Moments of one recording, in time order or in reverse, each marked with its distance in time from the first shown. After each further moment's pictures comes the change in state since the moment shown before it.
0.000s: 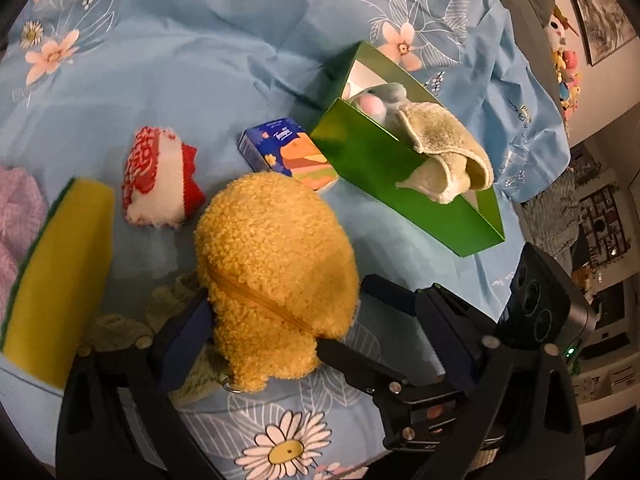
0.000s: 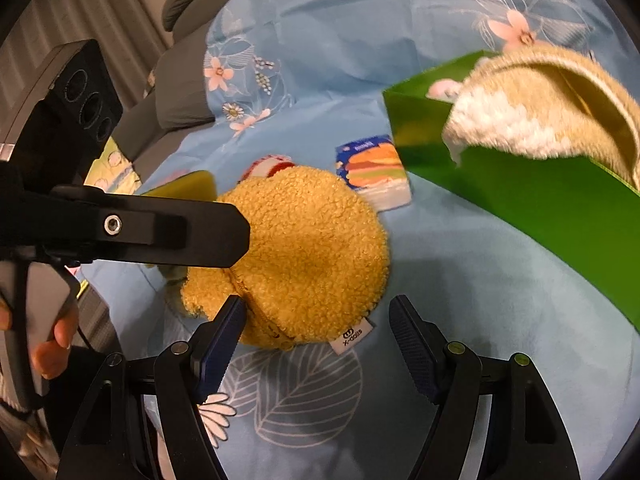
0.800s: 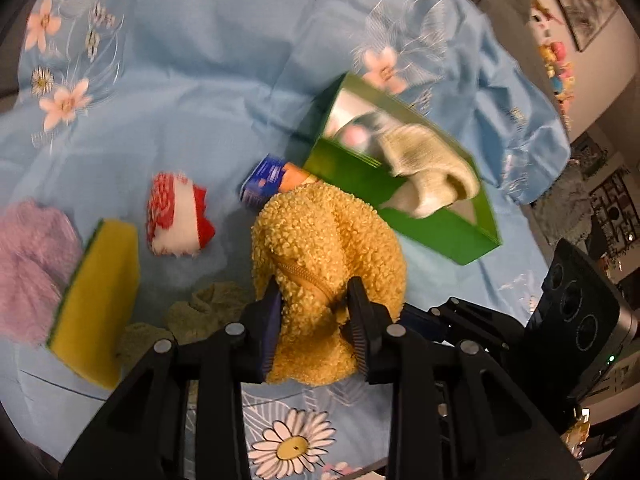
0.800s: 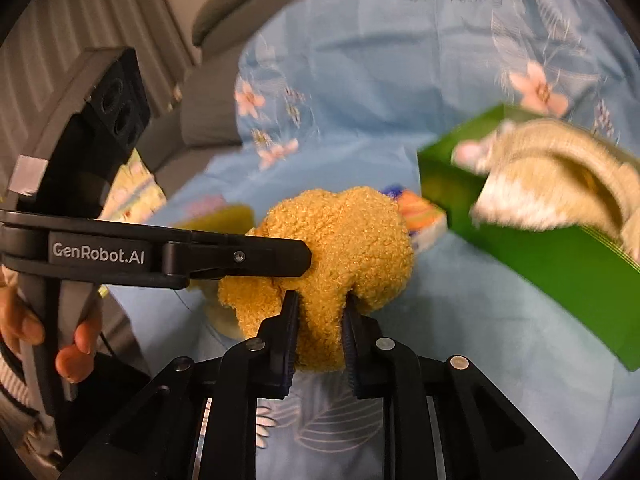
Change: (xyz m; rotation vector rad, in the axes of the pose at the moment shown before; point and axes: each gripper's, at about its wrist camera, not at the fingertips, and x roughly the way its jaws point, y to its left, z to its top) left arm -0.036 -0.021 -0.003 0.079 -0.115 0.052; right arm -0.035 0.029 0.009 -0.078 -0.137 0.035
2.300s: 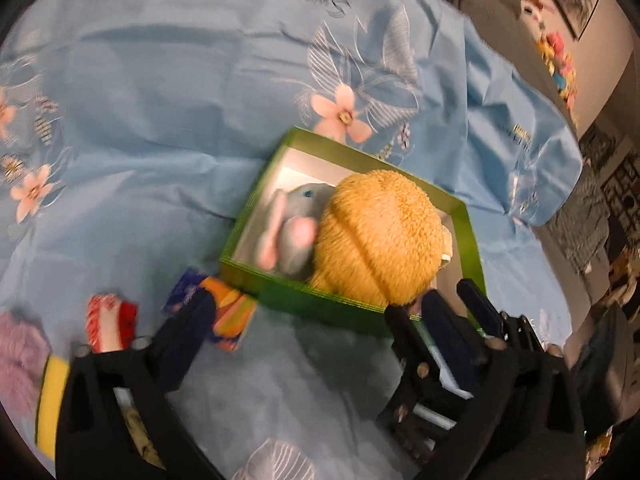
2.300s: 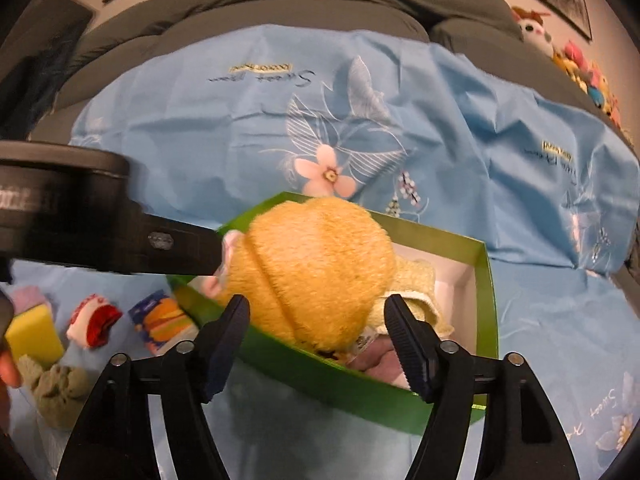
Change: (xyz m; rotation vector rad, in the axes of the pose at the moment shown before) left arm 0.043 -0.072 0.069 0.064 -0.091 0.072; right arm -0.026 -0.069 0.031 0.042 -0.221 -0.663
